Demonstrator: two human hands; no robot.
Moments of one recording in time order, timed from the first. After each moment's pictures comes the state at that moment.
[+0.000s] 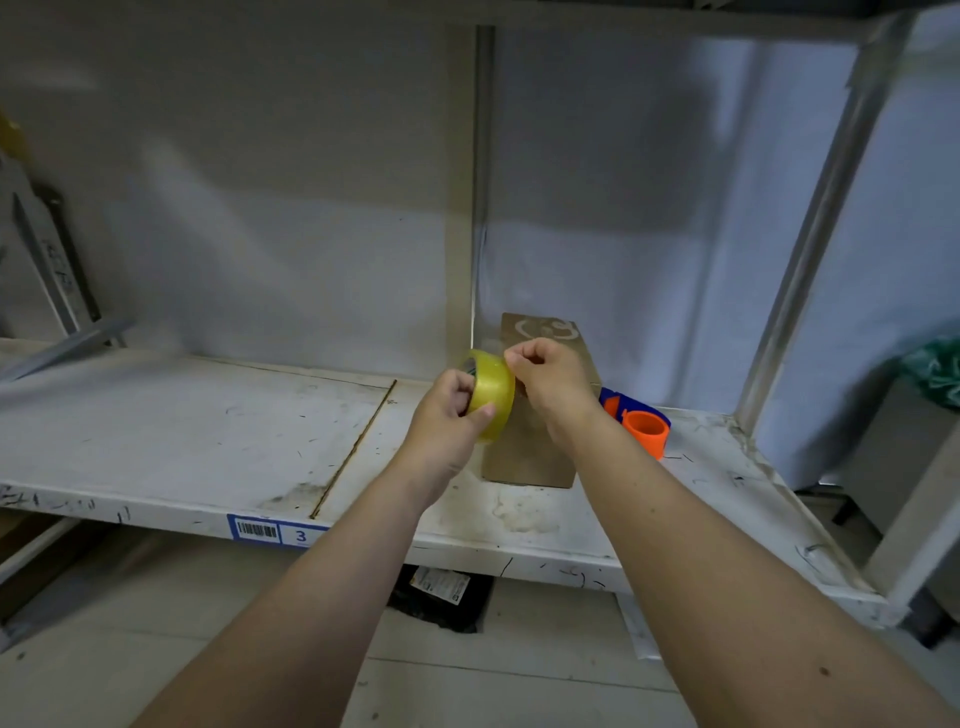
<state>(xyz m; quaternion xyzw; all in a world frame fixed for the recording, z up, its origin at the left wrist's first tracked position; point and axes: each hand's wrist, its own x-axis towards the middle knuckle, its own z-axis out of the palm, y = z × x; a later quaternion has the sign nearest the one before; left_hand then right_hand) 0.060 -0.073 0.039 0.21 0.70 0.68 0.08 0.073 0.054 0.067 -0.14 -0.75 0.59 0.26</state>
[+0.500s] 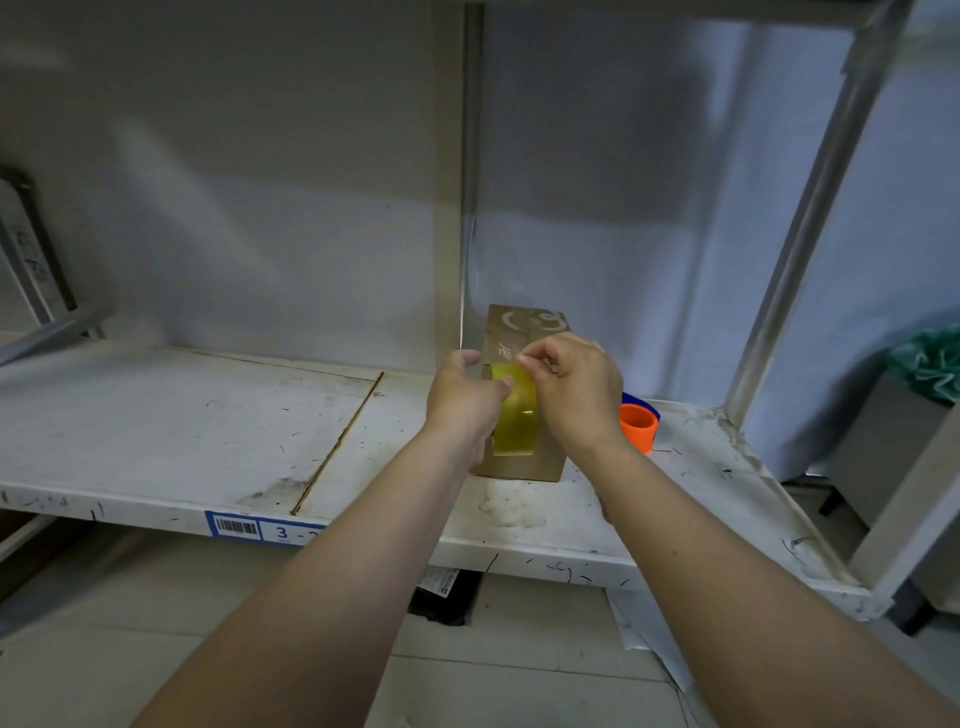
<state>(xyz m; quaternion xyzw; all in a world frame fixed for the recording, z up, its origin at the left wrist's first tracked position) 0.053 -0.023 0.053 0.05 0.69 0.72 0.12 0.101 0.074 0.057 -0.13 -0.86 0.28 0.41</state>
